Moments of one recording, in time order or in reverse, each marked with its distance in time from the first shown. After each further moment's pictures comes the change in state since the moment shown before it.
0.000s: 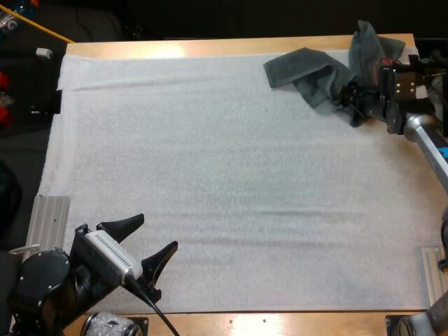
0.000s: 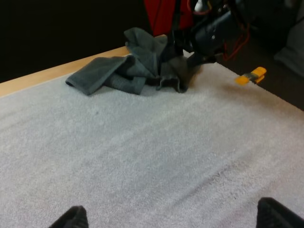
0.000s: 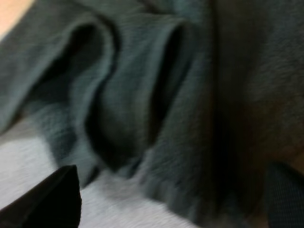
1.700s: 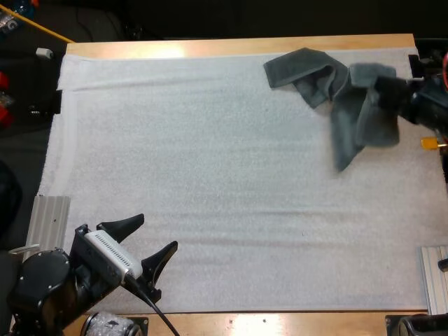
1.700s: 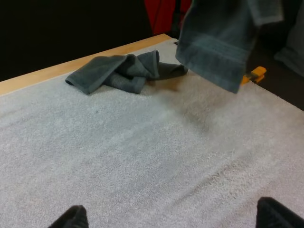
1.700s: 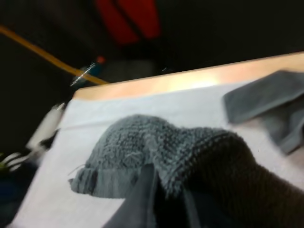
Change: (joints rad) left arm 0.000 0.000 0.000 0.000 0.000 -0.004; right arm 0.000 -0.767 -0.017 0.416 -0.394 -0.127
